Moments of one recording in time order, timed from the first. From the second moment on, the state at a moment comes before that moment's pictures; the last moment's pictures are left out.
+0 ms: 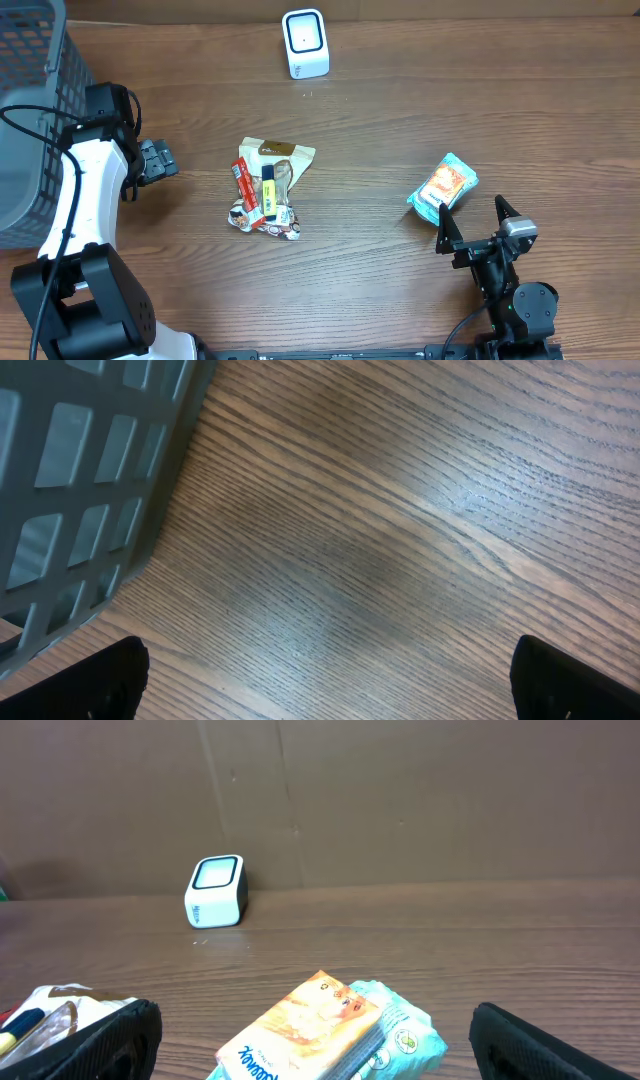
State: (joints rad) left arm 0.24 1.71 1.30 -0.92 -0.22 -0.23; right arm 0.09 0.01 0.02 -0.03 -0.08 0.12
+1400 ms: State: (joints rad) left arm 0.24 1.71 1.30 -0.92 -0.22 -0.23; right arm 0.09 0.57 0.95 -0.76 -0.08 0.16
